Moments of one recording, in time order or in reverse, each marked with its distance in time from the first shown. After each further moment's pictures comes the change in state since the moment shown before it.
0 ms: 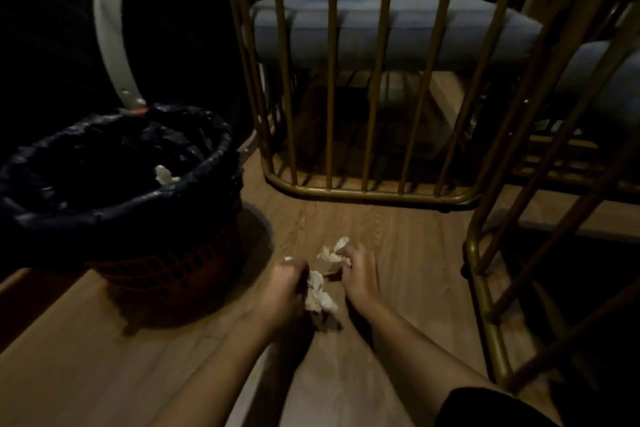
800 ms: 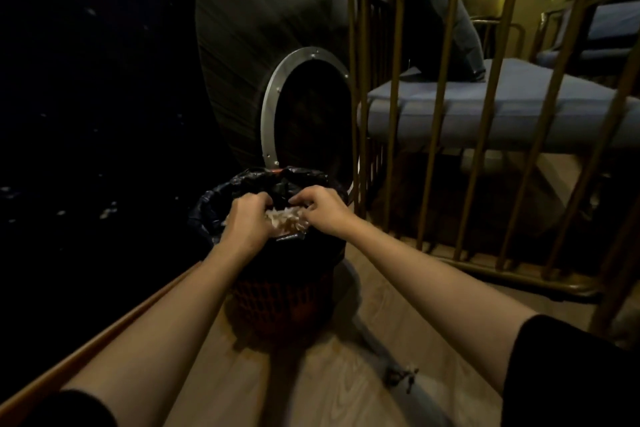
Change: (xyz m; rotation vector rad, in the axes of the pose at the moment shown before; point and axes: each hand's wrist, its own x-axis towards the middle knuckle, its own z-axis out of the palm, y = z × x) left_hand -0.022 -0.077 -0.230 0.194 0.525 -0.450; right_hand 0.075 -0.297 -0.011 0.169 -0.499 -0.566
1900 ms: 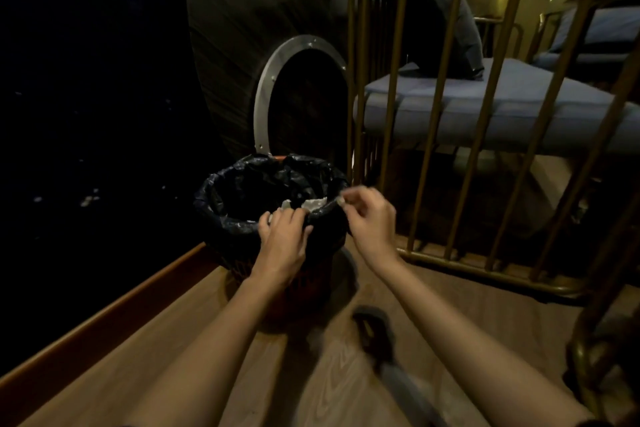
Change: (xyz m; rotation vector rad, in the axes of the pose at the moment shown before) left_hand -0.033 0.027 0.074 -0.030 0.066 0.200; right_hand -0.062 0.040 -0.013 0.050 0.642 -0.045
